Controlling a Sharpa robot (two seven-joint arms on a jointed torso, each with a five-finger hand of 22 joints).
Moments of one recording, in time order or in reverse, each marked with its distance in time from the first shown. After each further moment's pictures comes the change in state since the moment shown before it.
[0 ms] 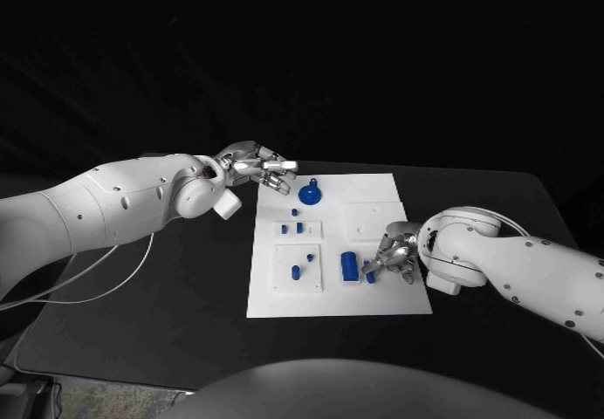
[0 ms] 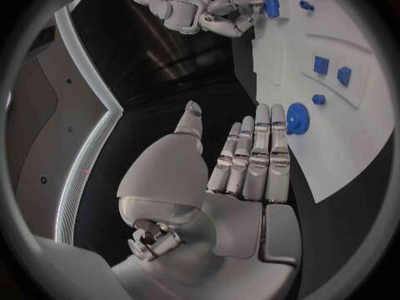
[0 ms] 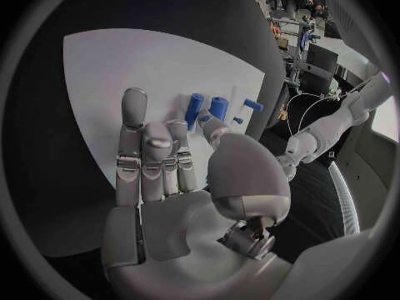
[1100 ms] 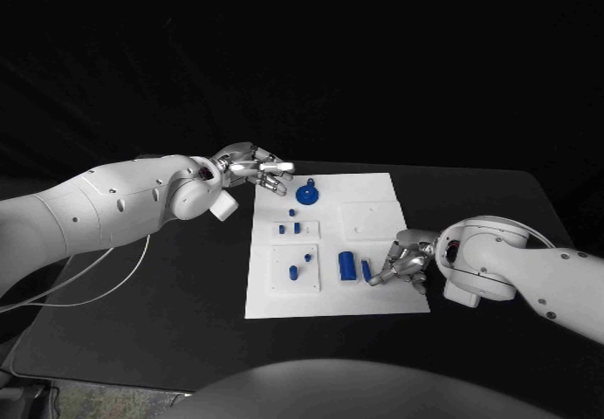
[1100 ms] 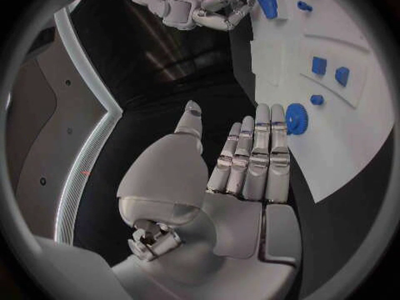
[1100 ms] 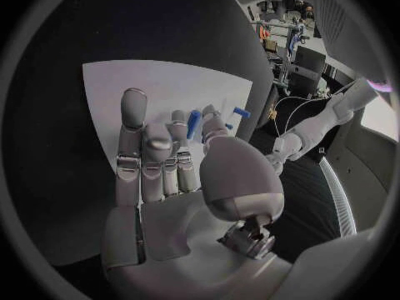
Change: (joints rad) left arm 0.000 -0.002 -0.002 0.000 -0.007 0.003 -0.001; left_hand 0.000 0.000 -0.003 0.003 0.000 0.000 0.000 0.000 0.000 0.000 0.000 0.000 0.000 0.000 0.000 0.000 0.000 0.000 0.000 0.000 0.000 0.000; right arm -0.020 -0.125 0.000 0.105 0.029 0.000 0.092; right_hand 0.073 0.115 -0.401 -0.075 0.117 0.005 -0.005 0.000 0.058 0.004 0.004 0.025 0.007 0.002 0.002 0.012 0.008 0.000 0.000 0.000 0.035 -0.005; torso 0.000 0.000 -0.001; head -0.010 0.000
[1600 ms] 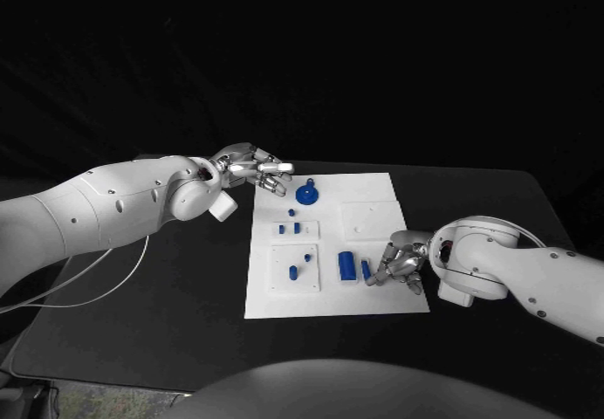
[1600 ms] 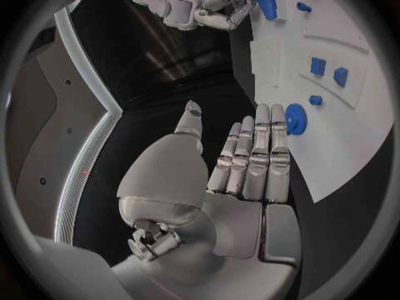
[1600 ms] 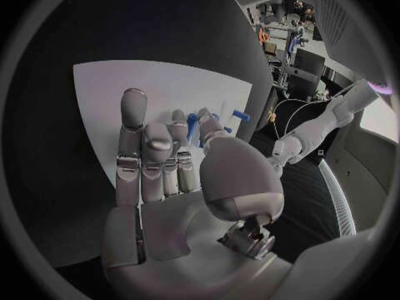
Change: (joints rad) left arm 0.000 0.001 -0.001 -0.001 -0.001 0.003 0.000; left_hand 0.000 0.000 0.000 0.000 0.000 0.000 0.000 0.000 0.000 0.000 0.000 0.000 0.000 0.000 0.000 0.000 0.000 0.000 0.000 0.000 0.000 0.000; right arm -0.005 0.026 0.000 -0.019 -0.011 0.011 0.002; right_hand -0.008 0.008 0.123 0.005 -0.028 0.010 -0.010 0.000 0.065 0.004 -0.004 0.004 0.003 0.004 -0.004 0.000 0.000 0.000 0.000 0.000 0.004 0.003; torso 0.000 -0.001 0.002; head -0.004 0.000
